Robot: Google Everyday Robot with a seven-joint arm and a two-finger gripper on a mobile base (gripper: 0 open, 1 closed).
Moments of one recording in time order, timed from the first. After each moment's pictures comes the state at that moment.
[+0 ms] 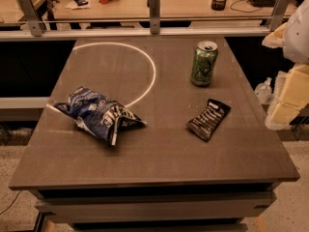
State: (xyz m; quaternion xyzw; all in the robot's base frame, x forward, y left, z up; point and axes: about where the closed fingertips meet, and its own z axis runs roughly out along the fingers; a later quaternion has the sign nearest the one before) arm 0.438 -0.217 0.977 -0.60 0.78 -0.03 0.16
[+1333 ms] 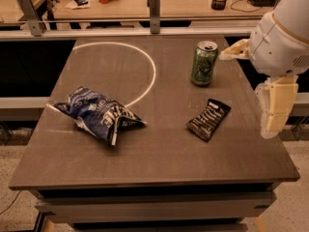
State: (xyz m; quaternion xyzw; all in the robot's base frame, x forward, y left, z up) arm 0.439 -0.177 0.948 -0.76 0.63 0.00 0.13
